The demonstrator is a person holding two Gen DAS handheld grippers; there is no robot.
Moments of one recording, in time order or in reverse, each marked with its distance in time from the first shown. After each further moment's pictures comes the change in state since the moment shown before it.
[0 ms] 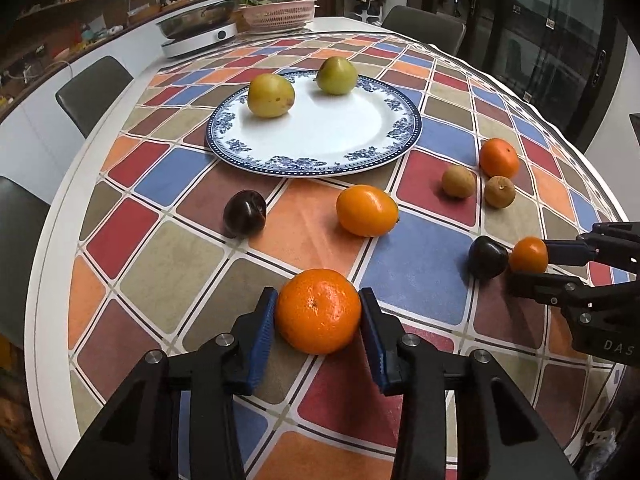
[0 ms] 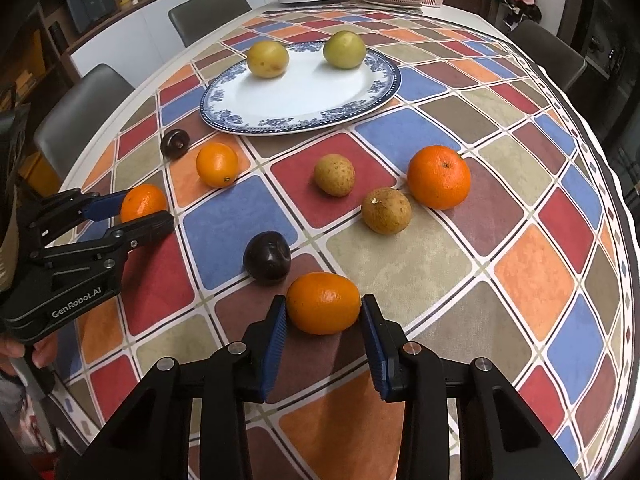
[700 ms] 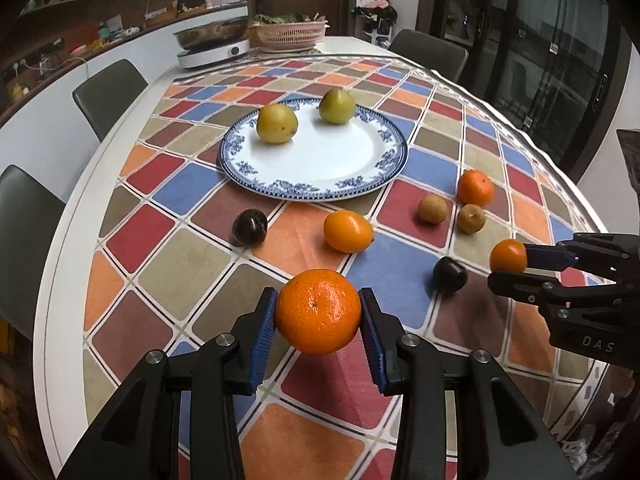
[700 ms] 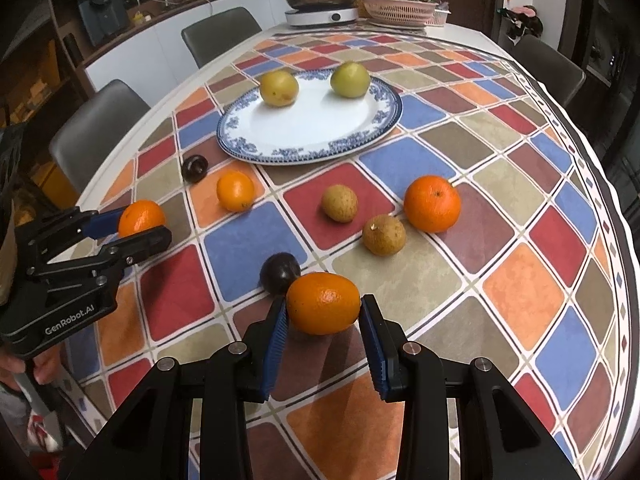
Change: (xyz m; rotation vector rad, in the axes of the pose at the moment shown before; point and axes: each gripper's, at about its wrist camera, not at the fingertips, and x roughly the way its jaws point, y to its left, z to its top) left arm -0.040 -0.009 0.002 -0.060 -0.064 0.004; right arm -0.024 -0.003 0.003 -0.010 -0.083 0.044
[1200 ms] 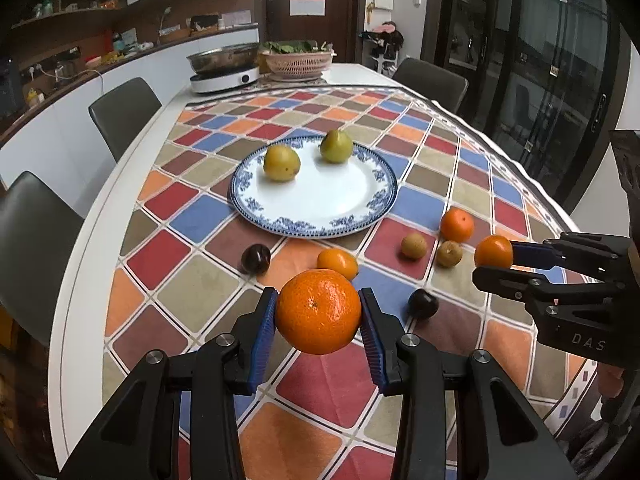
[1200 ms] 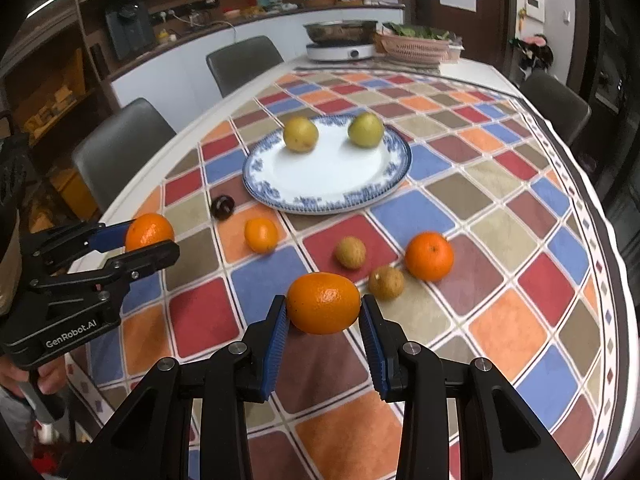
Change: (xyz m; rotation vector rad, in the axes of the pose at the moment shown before) left arm -0.039 -0.011 0.013 -0.030 -0.086 0.021; right arm -0.034 0.002 0.014 -0.058 -0.114 0.044
